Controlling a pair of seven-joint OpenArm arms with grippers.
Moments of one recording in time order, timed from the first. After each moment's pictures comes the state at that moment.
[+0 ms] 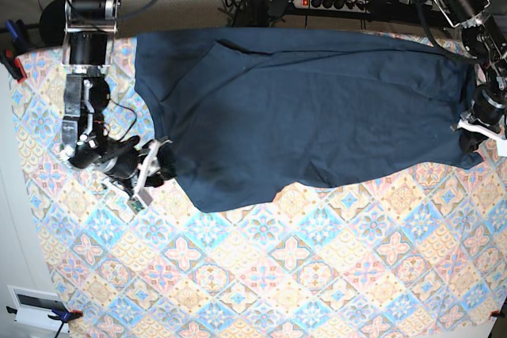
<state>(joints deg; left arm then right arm) 4.1 -24.8 -40.4 79.1 -38.8 -27.9 42.4 13.6 18.0 1.6 80.3 30.2 39.3 -56.1</state>
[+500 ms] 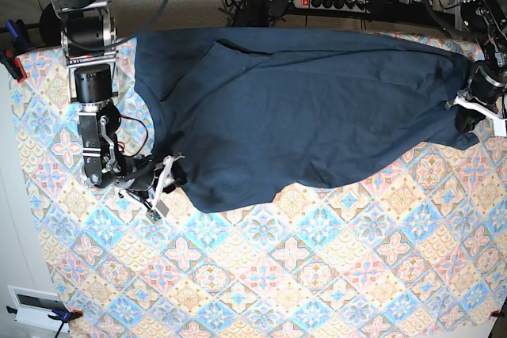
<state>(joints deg) 13.2 -24.8 -40.5 85.4 -44.1 -27.9 43.0 25.8 18.3 -8.7 56.6 21.9 39.2 -43.3</state>
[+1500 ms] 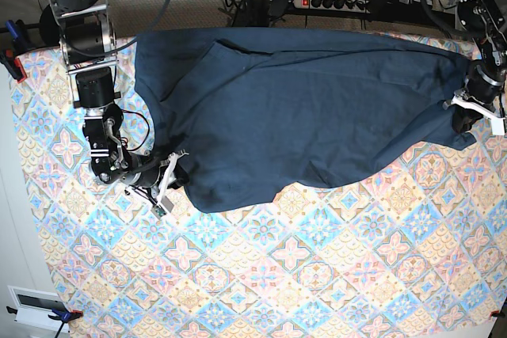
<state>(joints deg) 13.1 -23.7 -40.6 85.4 -45.1 -27.9 43.0 27.0 18.2 -14.9 48.3 20.5 39.1 -34.4</state>
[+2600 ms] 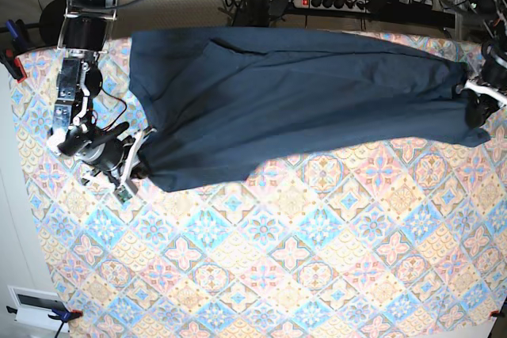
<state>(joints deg) 21.1 -24.5 -47.5 92.7 -52.8 -33.1 42.9 8.0 18.2 10.6 91.7 20.6 42.8 -56.8</state>
